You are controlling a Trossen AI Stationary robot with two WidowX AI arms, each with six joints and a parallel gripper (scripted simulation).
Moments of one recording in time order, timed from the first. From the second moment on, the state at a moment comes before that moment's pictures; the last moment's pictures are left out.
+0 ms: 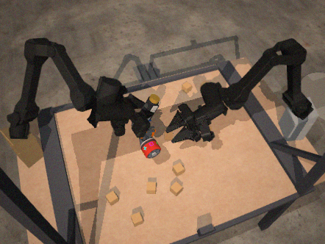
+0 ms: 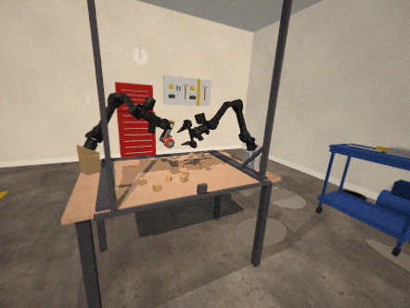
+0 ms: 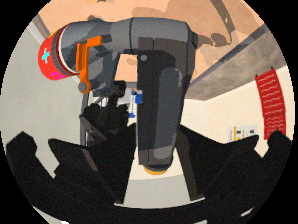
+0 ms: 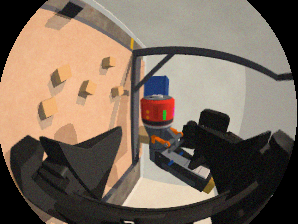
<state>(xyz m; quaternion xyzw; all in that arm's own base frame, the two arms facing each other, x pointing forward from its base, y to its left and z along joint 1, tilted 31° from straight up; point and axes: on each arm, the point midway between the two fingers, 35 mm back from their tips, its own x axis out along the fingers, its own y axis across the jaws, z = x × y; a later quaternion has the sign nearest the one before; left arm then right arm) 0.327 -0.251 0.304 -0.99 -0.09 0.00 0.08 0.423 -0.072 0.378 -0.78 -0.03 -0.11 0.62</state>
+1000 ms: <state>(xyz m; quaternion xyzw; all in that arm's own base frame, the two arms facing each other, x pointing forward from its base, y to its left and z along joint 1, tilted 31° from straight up) 0.327 -0.251 0.304 -0.99 -0.09 0.00 0.08 0.412 -0.076 0.347 -0.77 -0.12 -0.18 0.60</state>
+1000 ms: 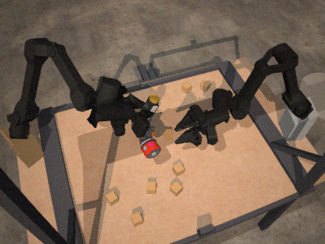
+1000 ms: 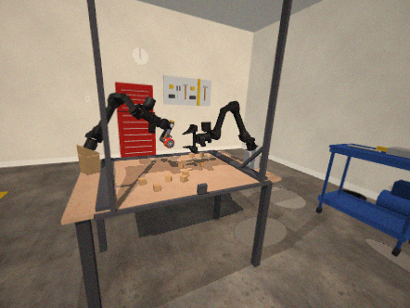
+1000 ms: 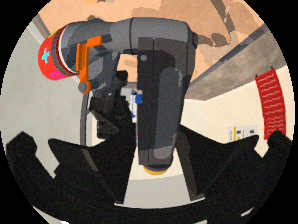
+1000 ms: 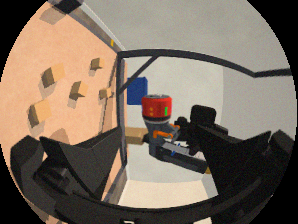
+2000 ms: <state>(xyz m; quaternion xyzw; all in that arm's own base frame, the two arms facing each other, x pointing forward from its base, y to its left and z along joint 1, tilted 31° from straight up) 0.327 -0.251 0.304 -0.99 -0.09 0.00 0.08 0.450 -0.077 0.363 -0.77 -0.12 -0.17 0.60</state>
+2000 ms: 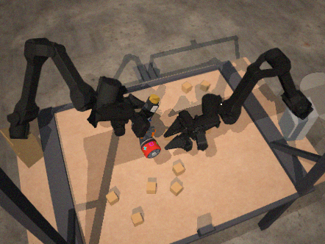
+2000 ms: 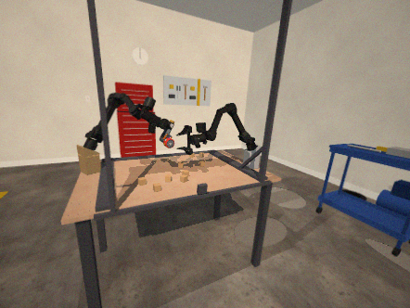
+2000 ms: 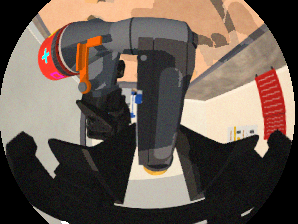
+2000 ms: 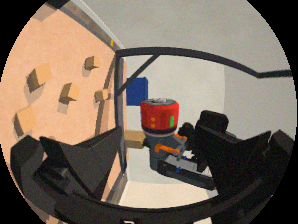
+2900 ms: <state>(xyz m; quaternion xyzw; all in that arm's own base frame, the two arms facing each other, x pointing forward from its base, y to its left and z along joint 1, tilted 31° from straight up) 0.327 -0.251 0.304 -0.99 -0.09 0.00 0.08 0.486 -0.078 0.380 -0.77 -0.12 -0.17 0.60</state>
